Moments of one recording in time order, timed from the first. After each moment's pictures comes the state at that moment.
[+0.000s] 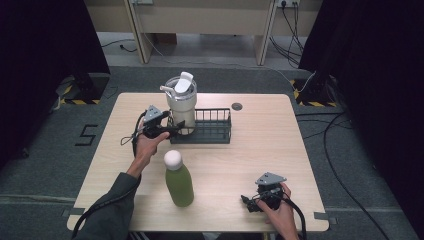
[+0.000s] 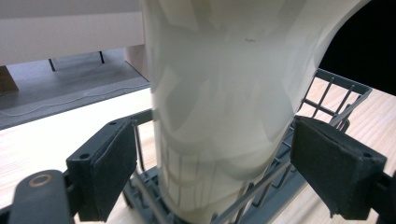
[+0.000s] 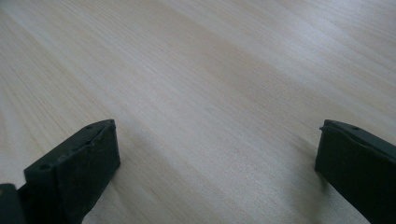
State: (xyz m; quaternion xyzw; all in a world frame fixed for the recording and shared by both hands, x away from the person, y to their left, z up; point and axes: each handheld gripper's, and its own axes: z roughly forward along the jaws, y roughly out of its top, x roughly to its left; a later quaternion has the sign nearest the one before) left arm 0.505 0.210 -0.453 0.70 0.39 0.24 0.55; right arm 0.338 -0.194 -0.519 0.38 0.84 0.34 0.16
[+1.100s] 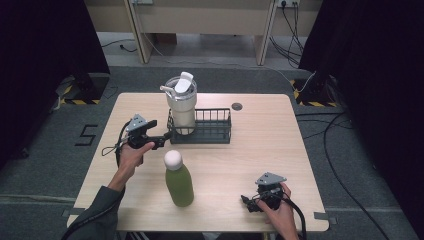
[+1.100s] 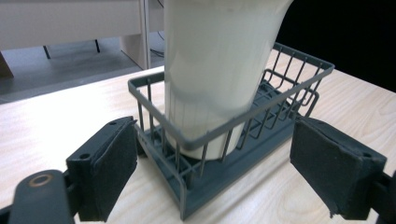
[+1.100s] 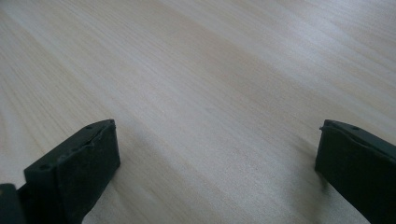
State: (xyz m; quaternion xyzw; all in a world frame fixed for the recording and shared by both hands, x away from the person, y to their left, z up) left arm 0.463 0.246 -0.450 0.72 0.39 0.22 0.54; right arm 0.338 -0.194 -0.519 0.38 0.84 0.34 0.16
